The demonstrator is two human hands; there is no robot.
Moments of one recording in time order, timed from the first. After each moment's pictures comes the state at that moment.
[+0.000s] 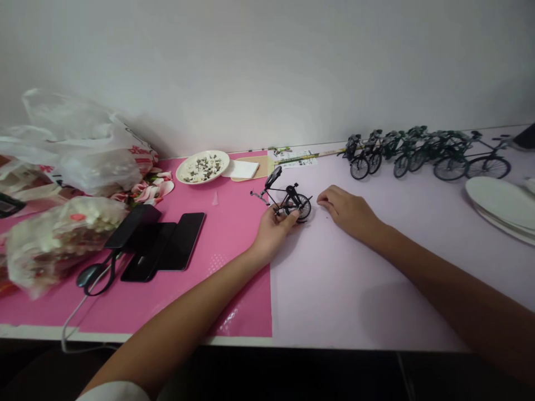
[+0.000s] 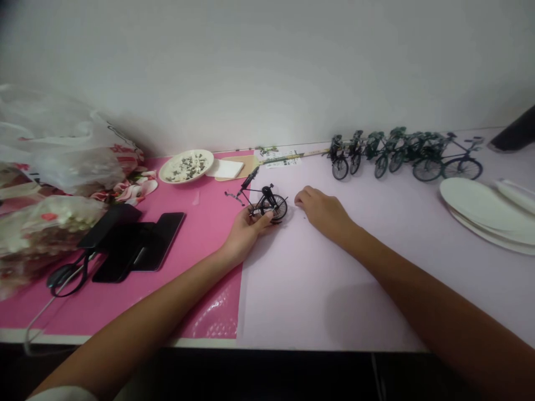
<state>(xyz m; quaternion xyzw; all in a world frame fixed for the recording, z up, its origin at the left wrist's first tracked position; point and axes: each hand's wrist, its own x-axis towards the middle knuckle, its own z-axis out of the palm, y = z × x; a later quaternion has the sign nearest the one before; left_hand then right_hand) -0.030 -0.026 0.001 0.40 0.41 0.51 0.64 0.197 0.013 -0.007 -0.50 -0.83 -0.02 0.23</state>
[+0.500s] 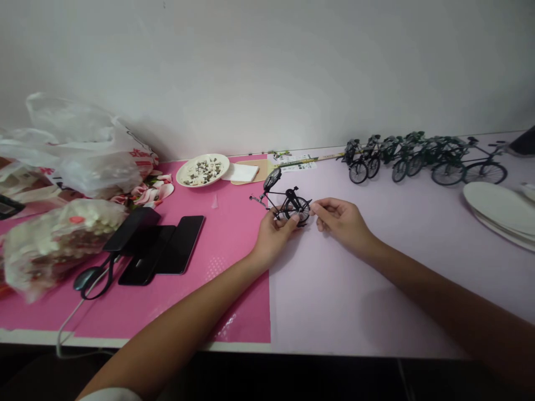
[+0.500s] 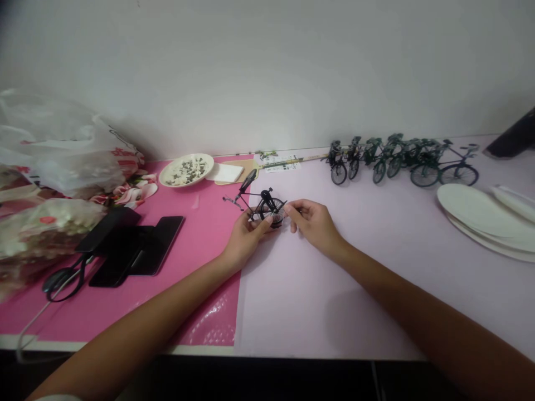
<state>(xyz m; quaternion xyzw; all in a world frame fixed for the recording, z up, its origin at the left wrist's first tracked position) -0.029 -0.028 -0.003 0.42 0.41 0.51 0.63 0.158 -0.017 0.001 -0.50 -0.56 0.44 0.49</state>
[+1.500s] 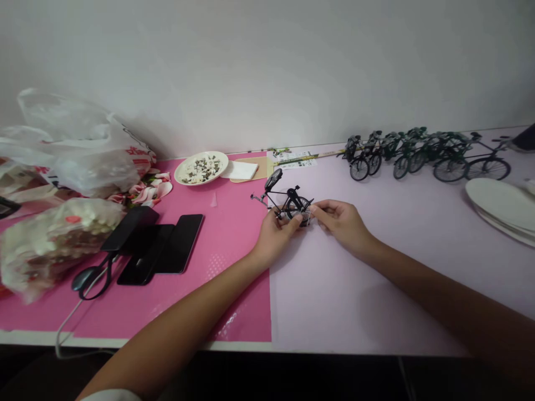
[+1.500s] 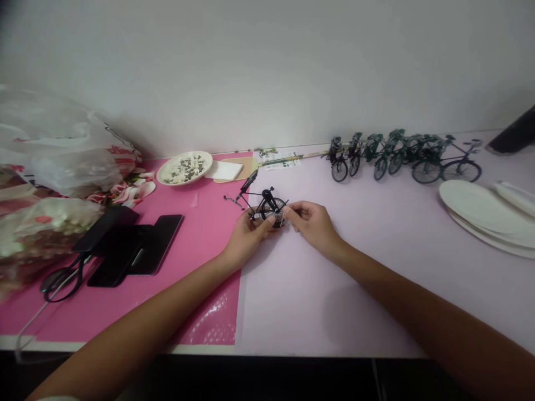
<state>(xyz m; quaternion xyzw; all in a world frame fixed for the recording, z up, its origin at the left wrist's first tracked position) -0.029 -0.028 -0.001 0.45 0.42 0.49 0.62 0.156 -0.018 -0.010 -0.51 -0.54 0.46 0.49</state>
